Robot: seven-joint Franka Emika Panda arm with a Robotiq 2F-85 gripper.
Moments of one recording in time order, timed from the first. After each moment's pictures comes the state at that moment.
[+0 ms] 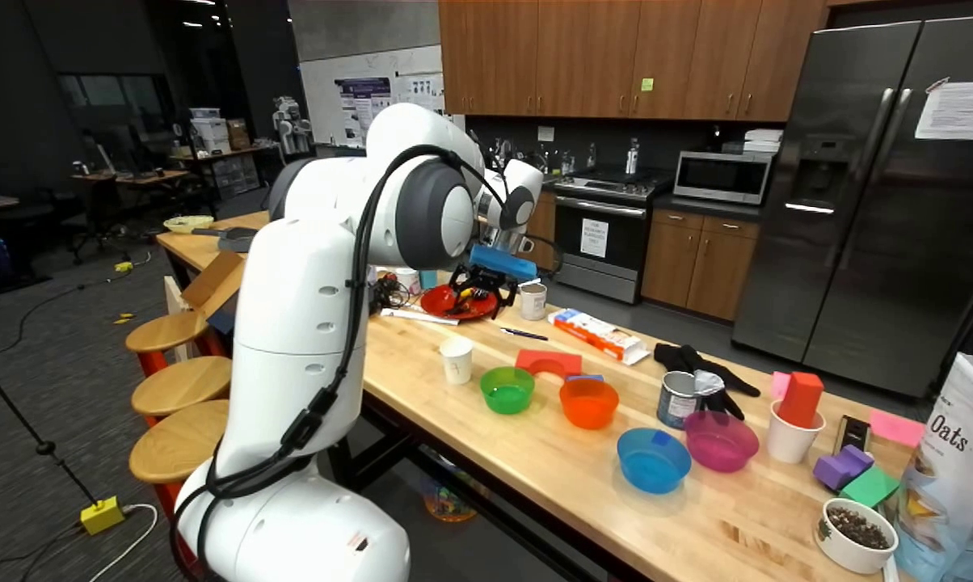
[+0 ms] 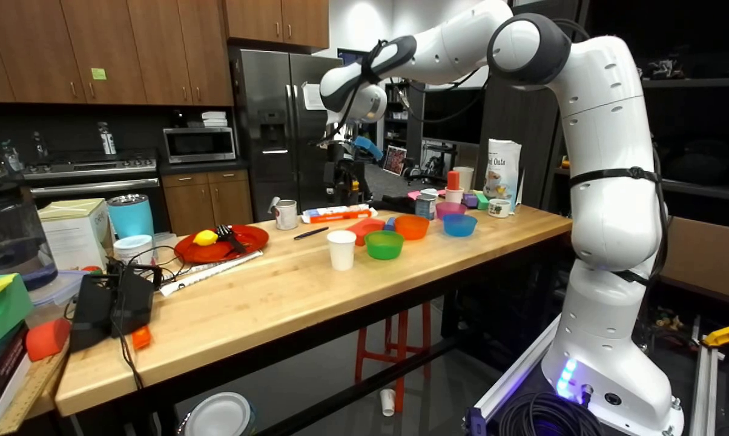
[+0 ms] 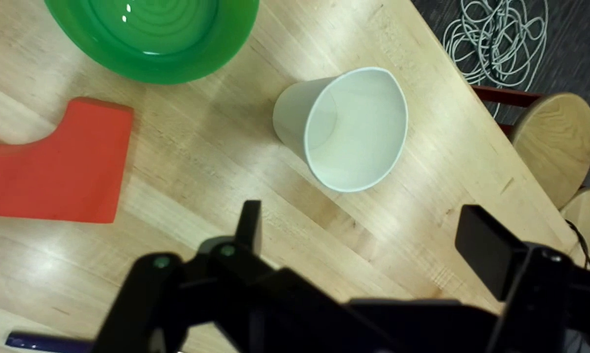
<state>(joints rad) 0.04 0.34 0.10 -1.62 0.28 1.76 -0.48</state>
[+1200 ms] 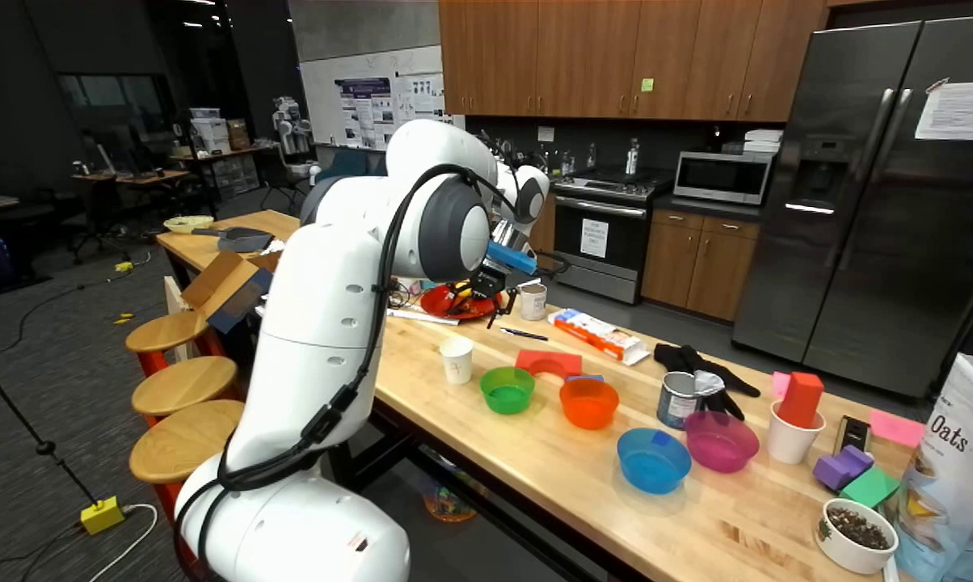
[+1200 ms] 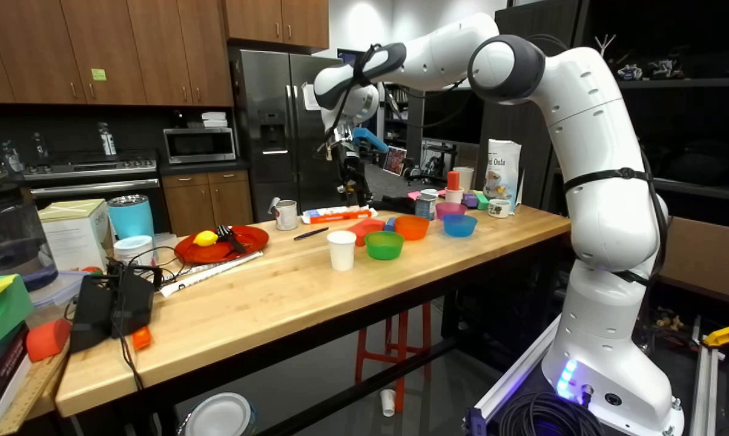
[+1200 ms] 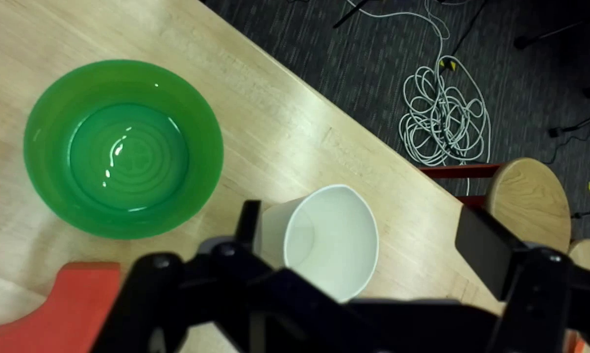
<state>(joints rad) 0.04 0.47 0.09 -1.41 0.25 1.36 -0.30</state>
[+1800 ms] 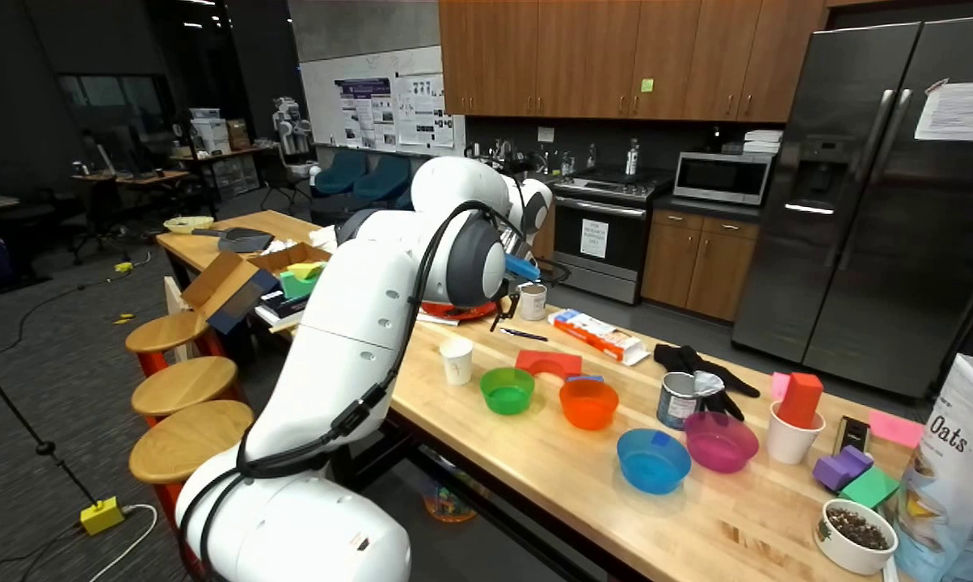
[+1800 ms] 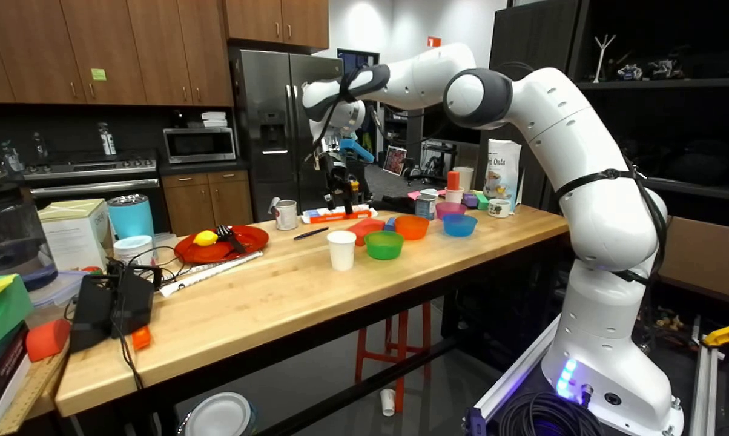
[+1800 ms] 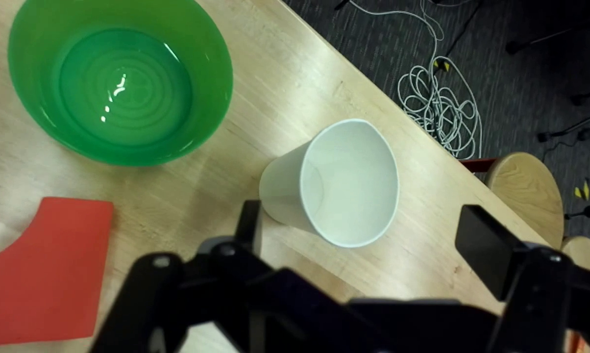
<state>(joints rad) 0.04 0.67 0.11 -1.17 0.25 1.31 -0.30</state>
